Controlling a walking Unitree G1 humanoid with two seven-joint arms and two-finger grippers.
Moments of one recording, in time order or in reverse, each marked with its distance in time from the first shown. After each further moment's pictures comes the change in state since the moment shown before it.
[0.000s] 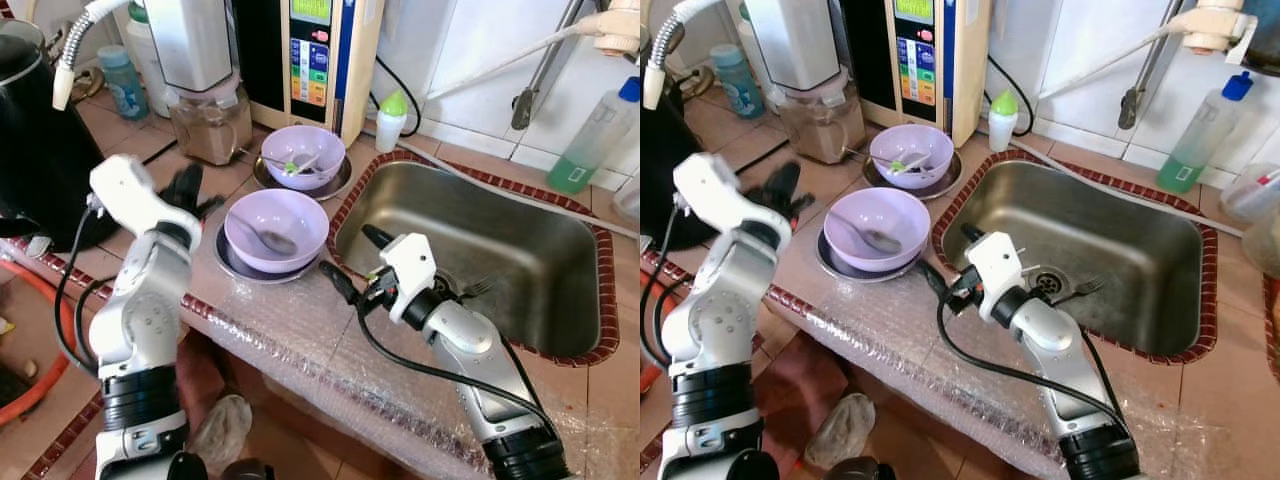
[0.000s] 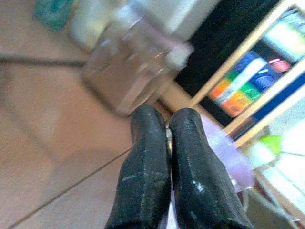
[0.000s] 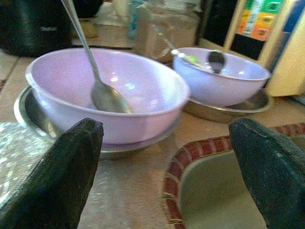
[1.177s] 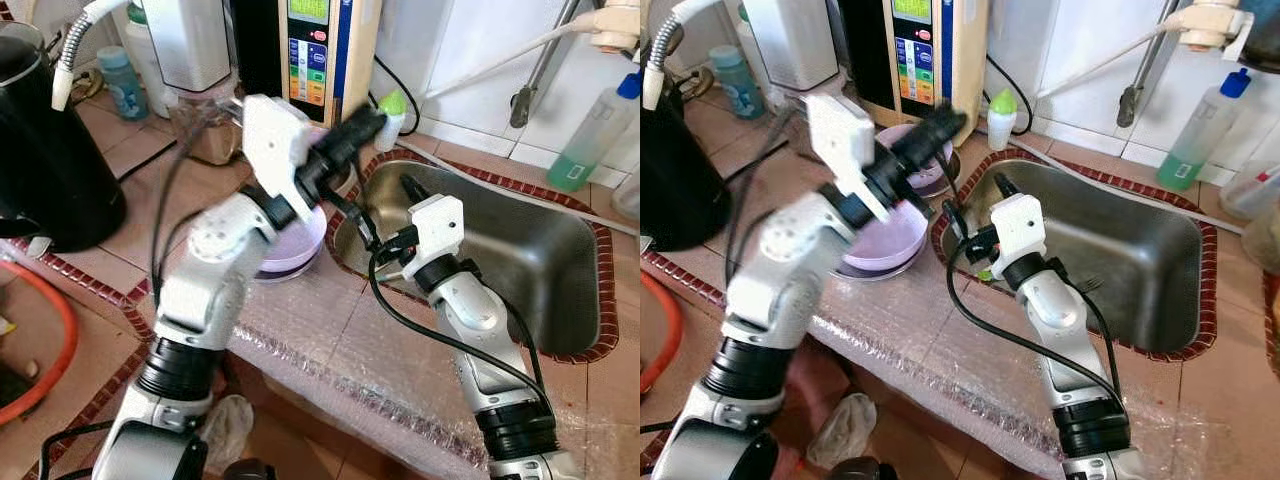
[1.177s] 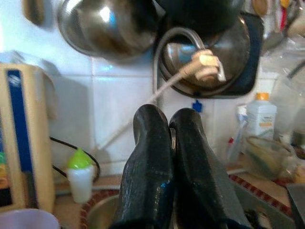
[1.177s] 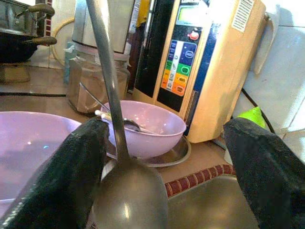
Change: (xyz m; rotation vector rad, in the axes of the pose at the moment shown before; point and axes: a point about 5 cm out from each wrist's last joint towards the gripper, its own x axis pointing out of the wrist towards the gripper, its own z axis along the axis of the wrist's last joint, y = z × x) left arm -0.012 -0.122 -0.017 0.358 -0.052 -0.941; right arm 0.011 -0.027 0.030 -0.099 -0.181 -0.234
